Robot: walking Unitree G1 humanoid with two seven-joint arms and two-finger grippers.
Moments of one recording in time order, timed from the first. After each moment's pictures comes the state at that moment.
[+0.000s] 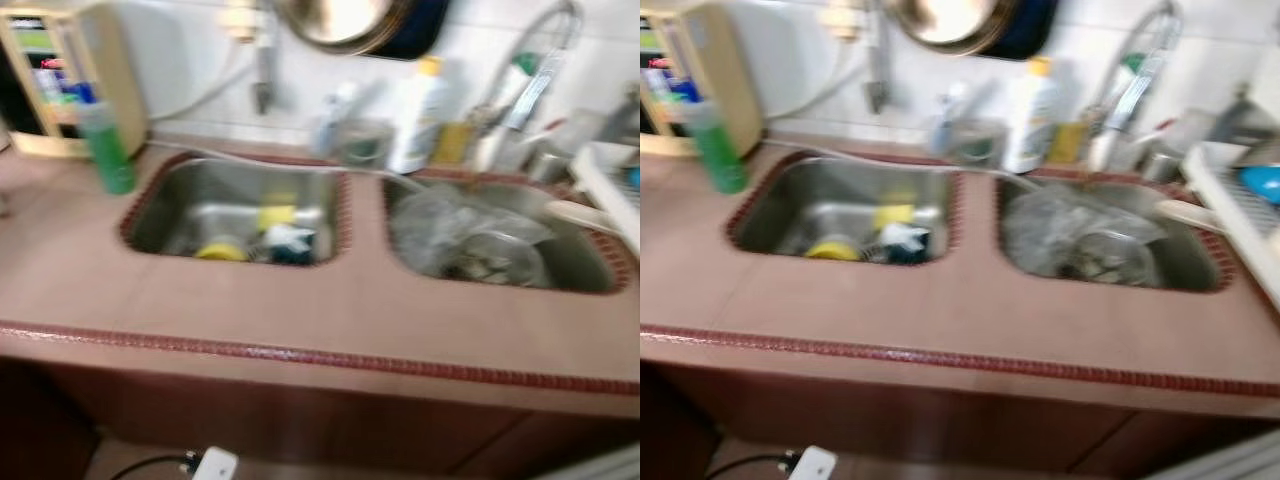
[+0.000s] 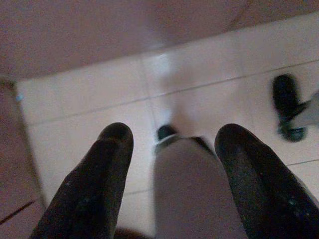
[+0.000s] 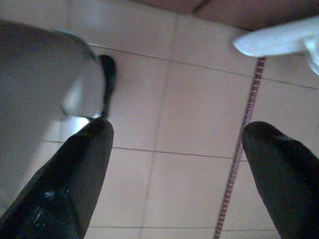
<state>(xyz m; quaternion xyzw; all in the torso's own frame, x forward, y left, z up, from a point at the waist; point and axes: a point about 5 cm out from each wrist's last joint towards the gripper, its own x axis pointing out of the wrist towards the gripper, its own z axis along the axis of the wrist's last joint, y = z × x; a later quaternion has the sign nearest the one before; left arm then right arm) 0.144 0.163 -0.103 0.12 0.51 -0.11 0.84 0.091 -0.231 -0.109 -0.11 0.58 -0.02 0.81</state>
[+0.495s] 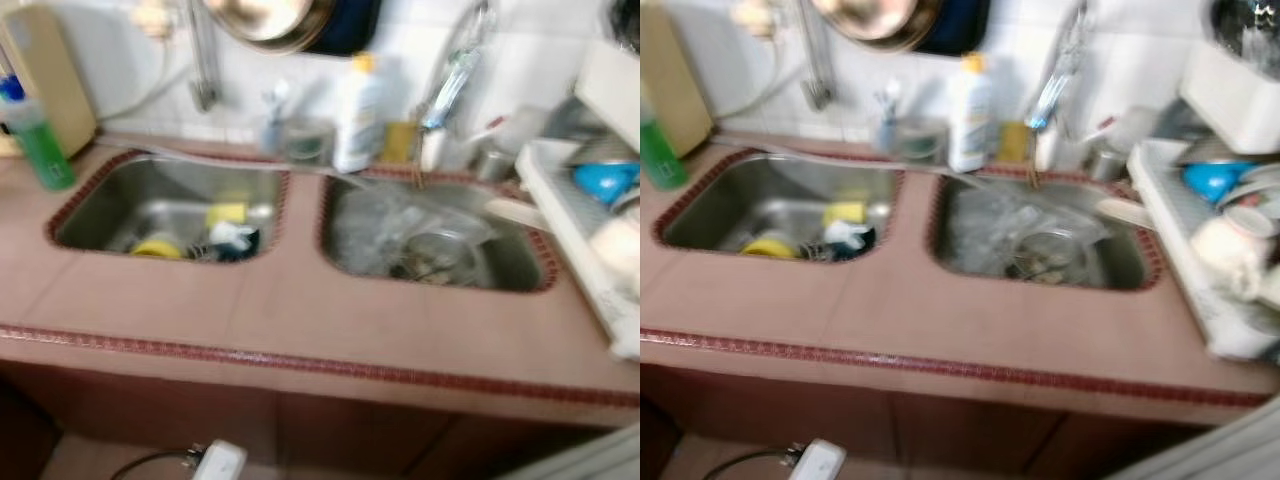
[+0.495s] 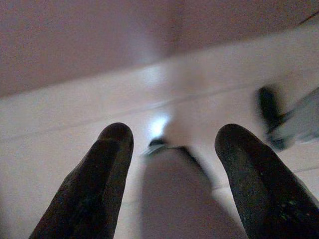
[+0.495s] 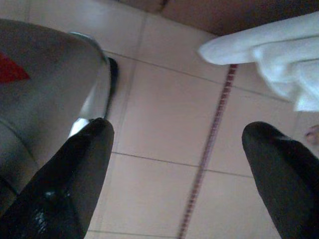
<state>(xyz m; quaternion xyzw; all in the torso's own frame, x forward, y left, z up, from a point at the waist) 0.149 0.153 -0.101 0.11 0.50 -0.13 0.85 0.101 -0.202 -0.112 -0.12 0.57 0.01 0.81</state>
